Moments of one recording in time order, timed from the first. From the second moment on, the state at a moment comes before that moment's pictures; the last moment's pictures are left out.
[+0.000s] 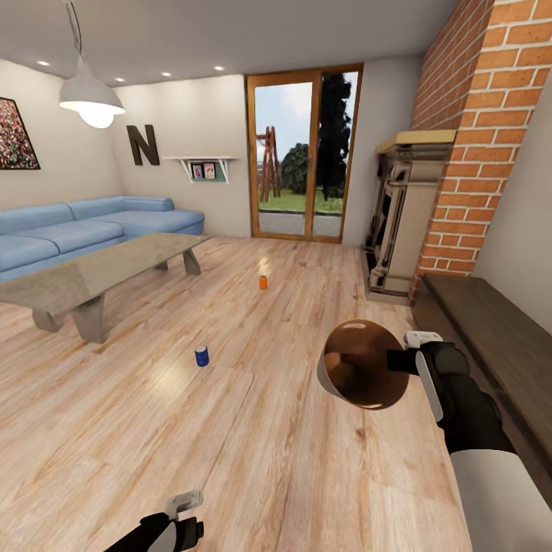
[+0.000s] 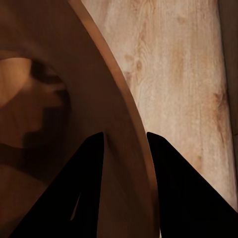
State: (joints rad) left arm -0.52 -0.02 -0.04 -0.17 0.29 0.25 0.12; right arm -0.70 -0.10 -0.10 -1.25 0.01 1.05 -0.01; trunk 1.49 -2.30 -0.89
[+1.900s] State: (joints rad) left arm -0.52 -0.02 -0.04 -0.16 0.29 0.20 0.12; right arm -0.70 -0.10 -0.10 -1.25 0.01 1.05 -0.01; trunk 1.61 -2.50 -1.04
